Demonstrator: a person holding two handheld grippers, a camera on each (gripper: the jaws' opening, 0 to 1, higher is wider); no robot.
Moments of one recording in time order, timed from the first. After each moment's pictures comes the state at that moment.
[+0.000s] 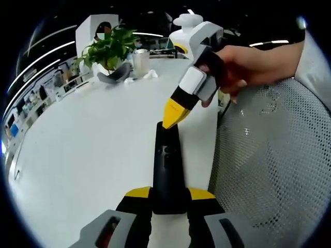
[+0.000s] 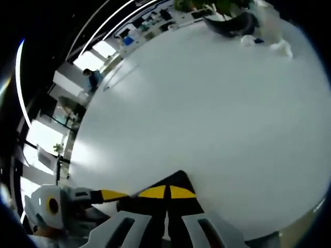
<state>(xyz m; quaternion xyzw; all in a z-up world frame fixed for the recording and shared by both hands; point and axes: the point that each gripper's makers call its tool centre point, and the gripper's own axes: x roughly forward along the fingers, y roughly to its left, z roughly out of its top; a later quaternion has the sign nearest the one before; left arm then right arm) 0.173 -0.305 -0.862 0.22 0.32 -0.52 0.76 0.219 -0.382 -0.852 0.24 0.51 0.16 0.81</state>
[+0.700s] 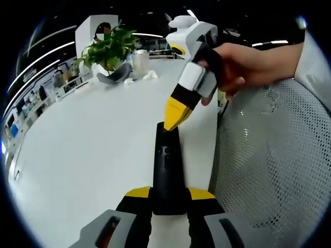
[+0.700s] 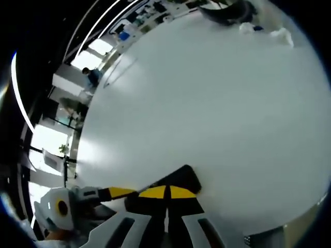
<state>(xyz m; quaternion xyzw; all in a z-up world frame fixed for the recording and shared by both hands) 0.173 -0.306 -0.861 0.22 0.32 -0.52 0.76 0.210 -0.372 -0.846 0.26 0.54 0.18 0.78</state>
